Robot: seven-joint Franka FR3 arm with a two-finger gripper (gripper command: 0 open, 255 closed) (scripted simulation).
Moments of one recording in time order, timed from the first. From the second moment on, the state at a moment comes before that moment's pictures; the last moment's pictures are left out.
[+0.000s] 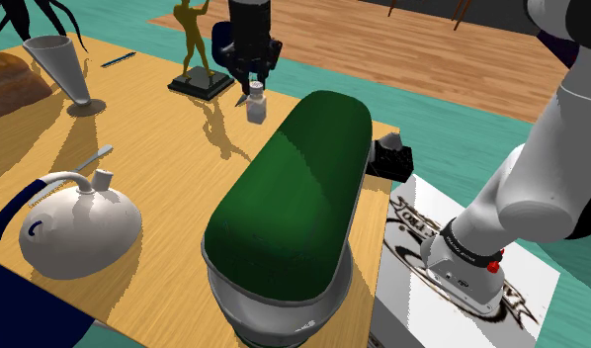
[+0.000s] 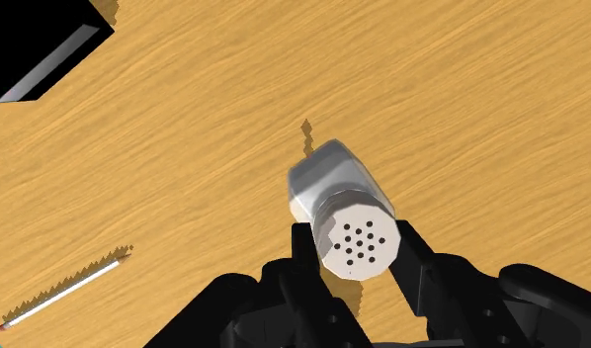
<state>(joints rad) 0.22 0.19 0.33 -1.54 -0.07 1.71 0.58</state>
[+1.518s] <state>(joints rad) 0.05 -0.54 0.06 -2.23 0.02 1.67 0.12</state>
